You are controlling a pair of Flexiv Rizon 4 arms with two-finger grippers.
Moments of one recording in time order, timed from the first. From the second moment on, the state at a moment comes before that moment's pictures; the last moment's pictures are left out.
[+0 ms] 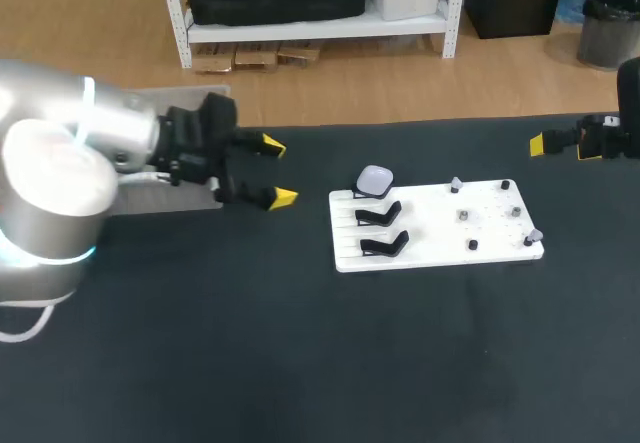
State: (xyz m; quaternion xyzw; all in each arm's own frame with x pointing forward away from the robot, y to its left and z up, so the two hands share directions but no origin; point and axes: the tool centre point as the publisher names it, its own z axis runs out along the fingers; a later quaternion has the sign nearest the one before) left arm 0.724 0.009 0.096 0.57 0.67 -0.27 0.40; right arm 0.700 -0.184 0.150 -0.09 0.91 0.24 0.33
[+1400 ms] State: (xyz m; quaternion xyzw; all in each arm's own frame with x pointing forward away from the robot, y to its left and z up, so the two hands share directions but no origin) left arm 0.775 -0.091 0.042 0.54 0.69 -0.31 0.37; right arm 0.700 -0.184 0.150 -0.09 0.91 0.24 0.33
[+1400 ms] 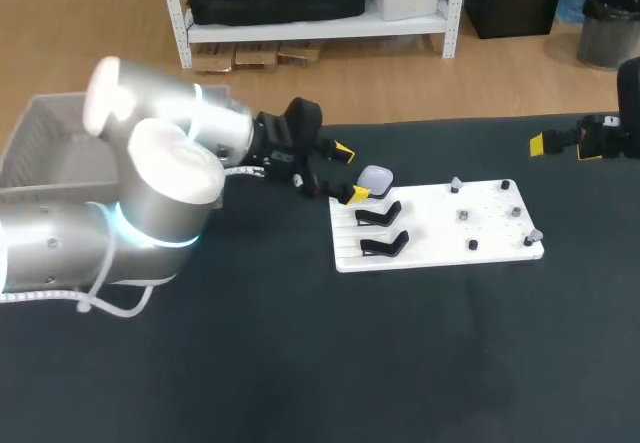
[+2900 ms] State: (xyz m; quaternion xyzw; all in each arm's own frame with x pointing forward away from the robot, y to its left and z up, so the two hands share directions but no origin) left arm 0.790 -0.115 0.010 0.55 0.67 -0.35 0.35; right arm 0.700 -0.184 0.150 -0.09 0.91 0.24 0.33
